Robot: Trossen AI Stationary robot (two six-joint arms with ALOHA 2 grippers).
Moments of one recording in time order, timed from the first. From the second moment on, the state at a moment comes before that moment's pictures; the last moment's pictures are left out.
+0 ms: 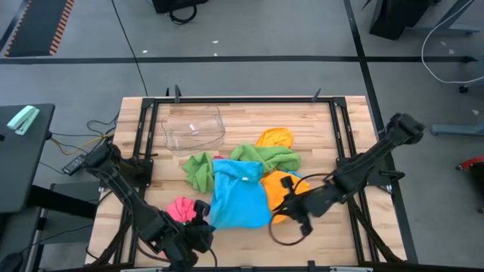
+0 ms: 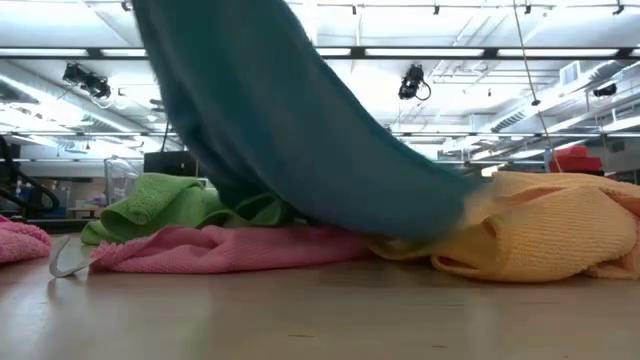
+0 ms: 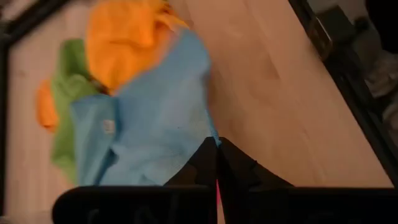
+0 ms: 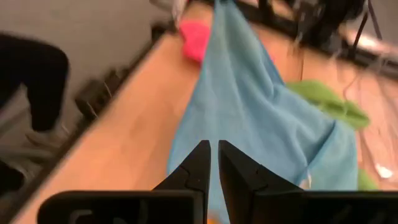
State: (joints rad) left arm -0.81 1.75 1.60 -0.95 -0.61 -0.27; right arm 0.64 1.35 1.05 -0.34 0.32 0.02
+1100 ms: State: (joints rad) left arm -0.69 1.69 1.60 -0.95 -0.63 -0.24; right arm 0.69 1.84 1.09 -0.19 0.45 0.09
